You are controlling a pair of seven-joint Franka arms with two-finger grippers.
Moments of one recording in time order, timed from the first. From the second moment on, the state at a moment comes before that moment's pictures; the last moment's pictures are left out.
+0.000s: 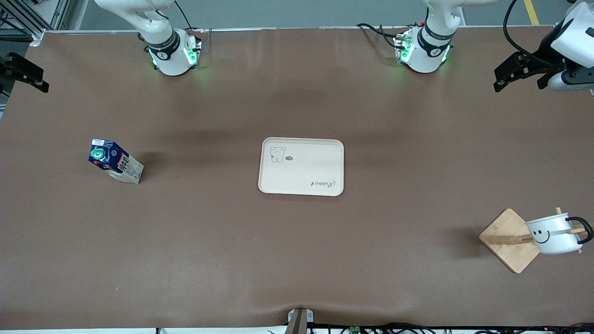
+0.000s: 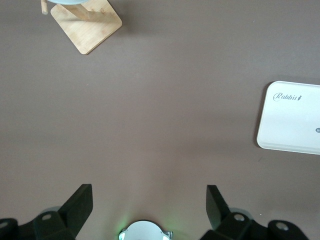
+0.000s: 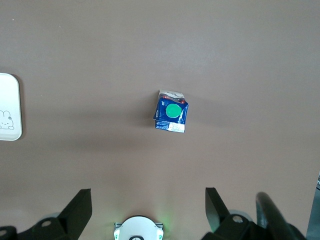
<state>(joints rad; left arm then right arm) -0.01 -0.16 -0.10 -1.64 0.00 1.45 -0.16 0.02 -0.09 -0.08 -1.51 -0.05 1.34 -0.11</state>
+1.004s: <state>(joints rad) 0.04 0.01 -0.10 -1.59 0.08 1.66 -0.17 0.01 -0.08 -0.09 -1.51 -0.05 1.33 -0.11</state>
